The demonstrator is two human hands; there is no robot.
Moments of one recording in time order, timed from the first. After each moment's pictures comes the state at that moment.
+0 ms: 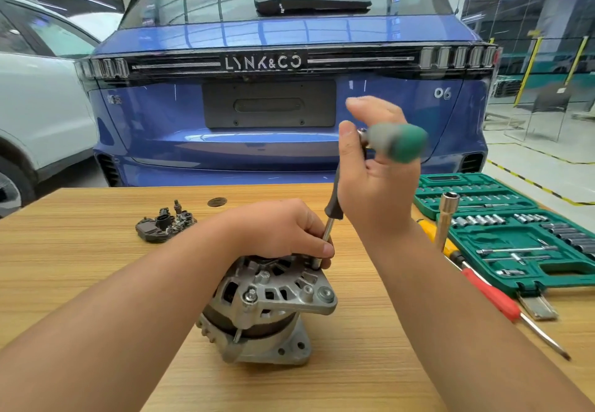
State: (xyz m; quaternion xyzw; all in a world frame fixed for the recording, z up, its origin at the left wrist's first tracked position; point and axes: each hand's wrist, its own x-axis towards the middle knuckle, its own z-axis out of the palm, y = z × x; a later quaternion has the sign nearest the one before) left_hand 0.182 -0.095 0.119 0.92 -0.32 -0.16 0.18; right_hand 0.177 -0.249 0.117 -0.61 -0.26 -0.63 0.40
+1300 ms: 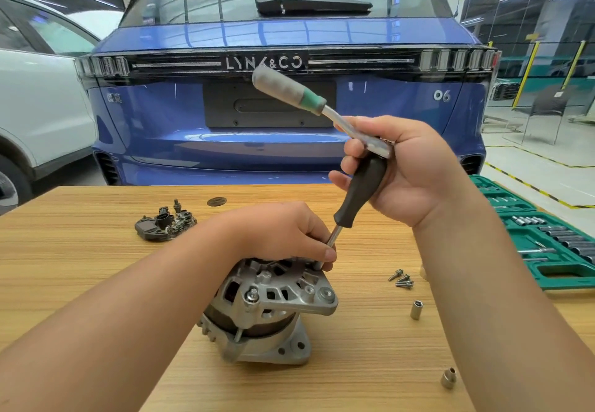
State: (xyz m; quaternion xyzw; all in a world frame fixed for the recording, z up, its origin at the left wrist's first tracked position) left_hand 0.182 -0.094 0.118 0.91 -0.34 -0.16 0.17; right_hand 0.149 -0.282 0.160 -0.54 -0.14 0.04 0.83
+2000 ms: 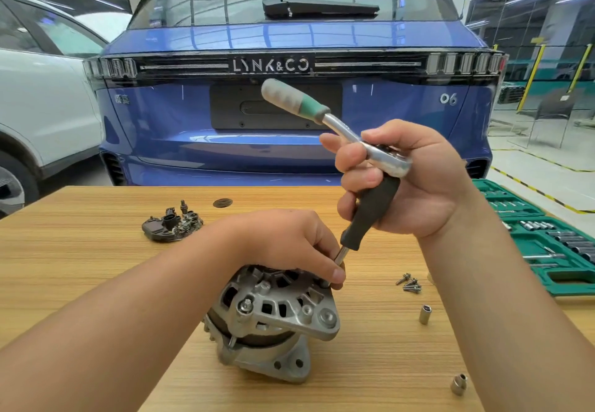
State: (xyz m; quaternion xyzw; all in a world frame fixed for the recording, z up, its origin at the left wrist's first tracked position) left_hand 0.172 -0.089 0.122 0.89 -0.37 -0.21 0.17; right_hand 0.137 -0.280 0.165 -0.46 -0.21 0.28 0.81
